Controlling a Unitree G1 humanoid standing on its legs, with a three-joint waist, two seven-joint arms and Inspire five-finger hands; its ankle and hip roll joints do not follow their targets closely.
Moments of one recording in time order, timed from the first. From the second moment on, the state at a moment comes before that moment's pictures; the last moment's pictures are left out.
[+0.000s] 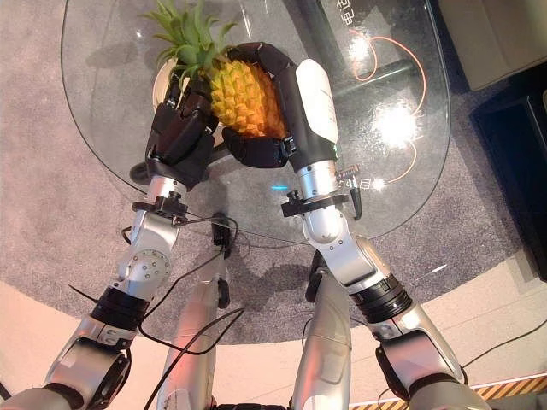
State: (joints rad) left arm -0.63 0.27 -0.26 0.15 -1.14 -0.25 -0.06; right arm -0.70 -0.47 0.40 -0.03 -0.23 -0.05 -0.40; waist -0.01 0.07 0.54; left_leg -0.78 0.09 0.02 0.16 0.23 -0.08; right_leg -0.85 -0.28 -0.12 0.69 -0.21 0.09
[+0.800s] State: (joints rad) left arm -0.63 0.29 -0.26 0.15 -1.12 -0.25 -0.08; right arm -0.71 -0.48 0.40 -0.03 -0.23 -0.05 -0.39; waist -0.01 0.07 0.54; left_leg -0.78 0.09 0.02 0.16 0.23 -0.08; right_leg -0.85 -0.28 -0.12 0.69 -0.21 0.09
